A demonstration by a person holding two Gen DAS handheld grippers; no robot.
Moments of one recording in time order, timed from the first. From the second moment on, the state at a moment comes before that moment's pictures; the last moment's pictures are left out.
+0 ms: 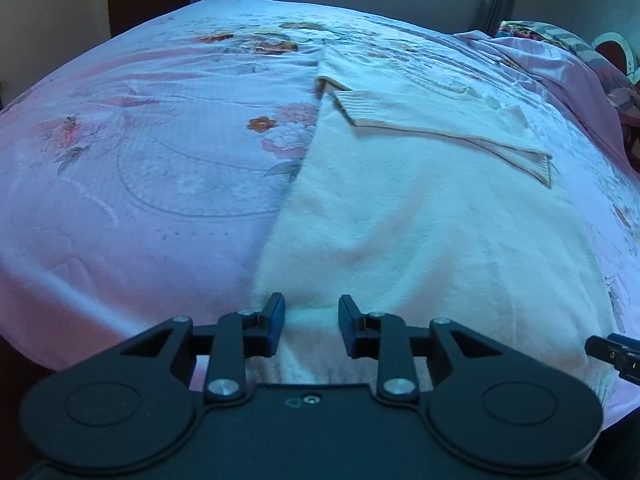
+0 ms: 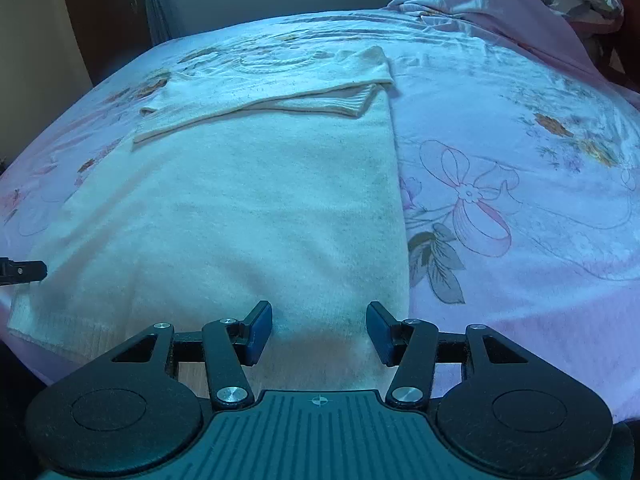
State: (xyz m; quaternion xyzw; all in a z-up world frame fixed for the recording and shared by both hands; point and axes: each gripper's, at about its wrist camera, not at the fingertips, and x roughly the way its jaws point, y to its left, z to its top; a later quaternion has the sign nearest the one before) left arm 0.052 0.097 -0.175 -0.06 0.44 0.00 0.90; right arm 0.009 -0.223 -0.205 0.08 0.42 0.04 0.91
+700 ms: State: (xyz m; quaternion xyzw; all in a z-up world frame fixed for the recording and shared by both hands) left arm 0.041 0.120 -0.207 -0.10 0.50 -0.04 0.86; right arm -0.014 -0.245 -0.221 0.12 0.45 0.01 0.88
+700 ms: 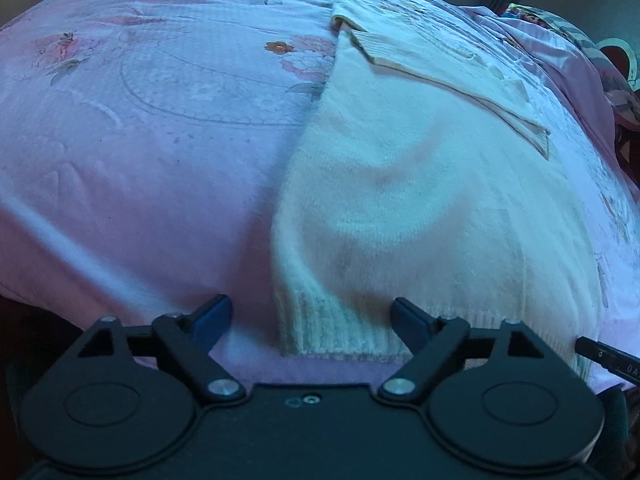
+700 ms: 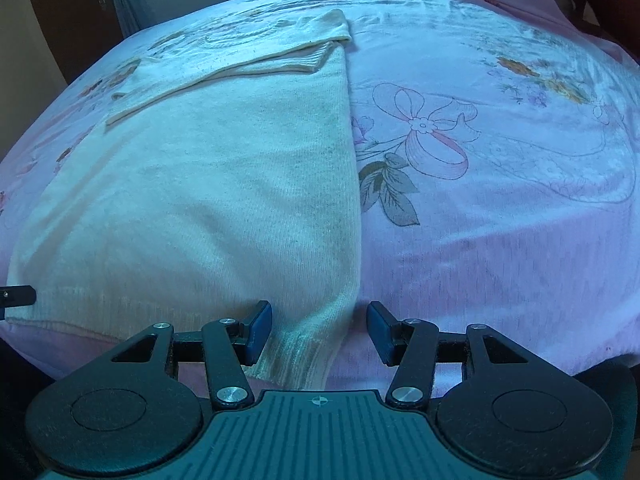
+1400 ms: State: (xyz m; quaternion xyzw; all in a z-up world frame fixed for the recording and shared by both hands) left arm 0.041 0.104 -0.196 -0.09 0.49 -0.06 0.86; right arm -0.010 -0.262 -0.228 0.22 0.48 0.04 0.85
